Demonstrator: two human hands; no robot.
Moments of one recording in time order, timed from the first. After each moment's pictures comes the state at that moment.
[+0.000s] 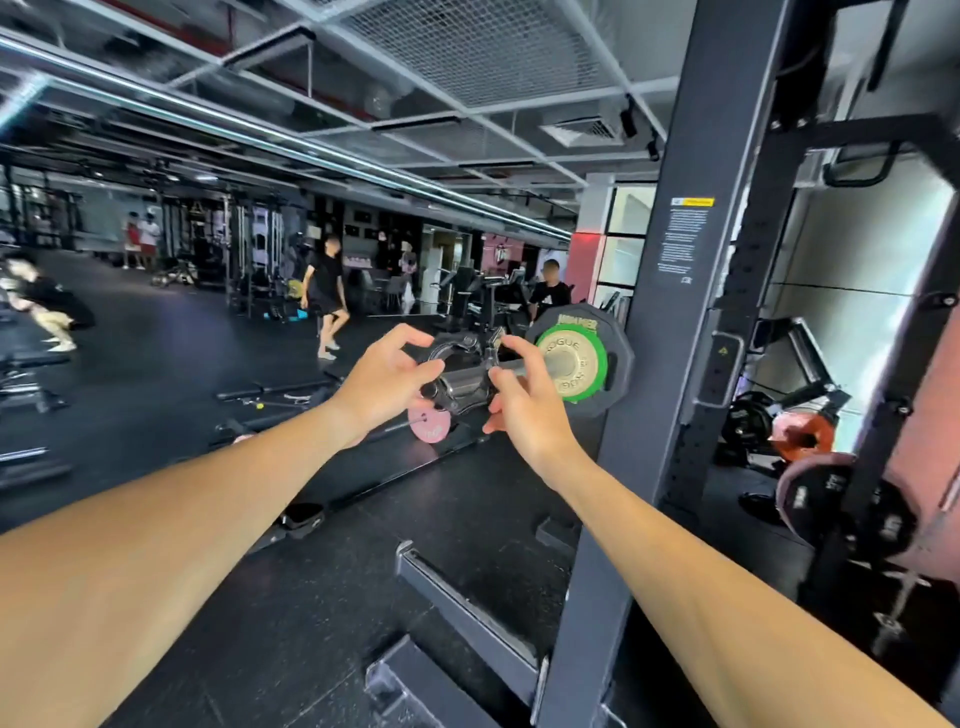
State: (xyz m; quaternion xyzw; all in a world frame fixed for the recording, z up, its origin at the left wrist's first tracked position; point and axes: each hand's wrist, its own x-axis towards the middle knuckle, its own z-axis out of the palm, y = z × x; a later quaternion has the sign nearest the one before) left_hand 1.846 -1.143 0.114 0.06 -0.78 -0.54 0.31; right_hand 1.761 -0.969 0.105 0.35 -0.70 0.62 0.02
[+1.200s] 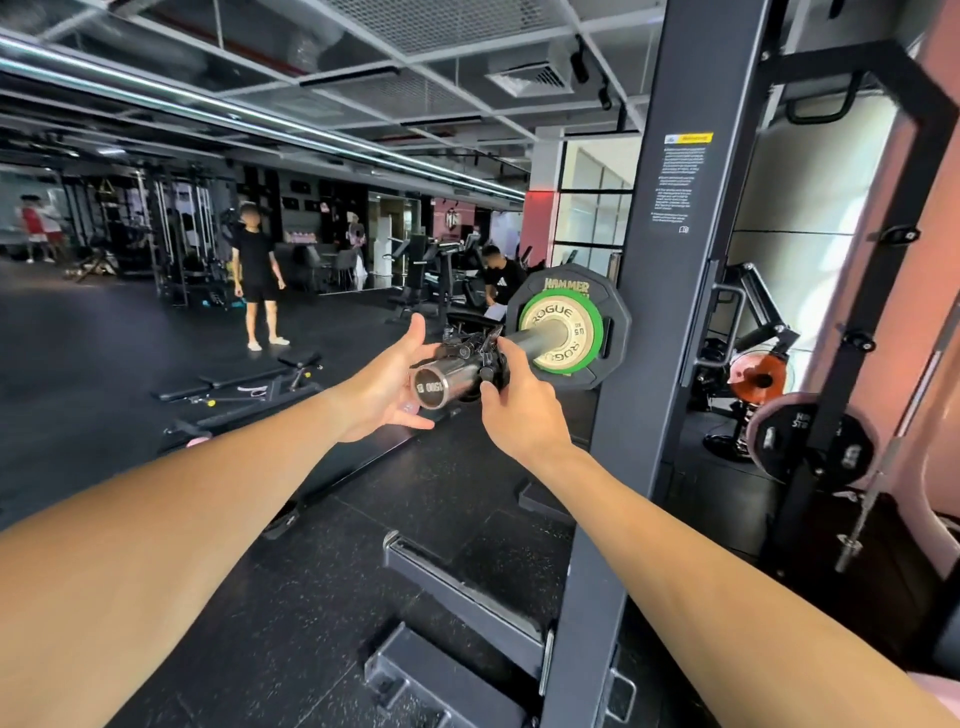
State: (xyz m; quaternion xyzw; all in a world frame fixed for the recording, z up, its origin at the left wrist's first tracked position) left_hand 1.763 -1.195 0.096 0.05 -0.75 -0.66 0.05; right_hand 1.713 -1.014 0.073 0.27 -0.86 0.41 0.13
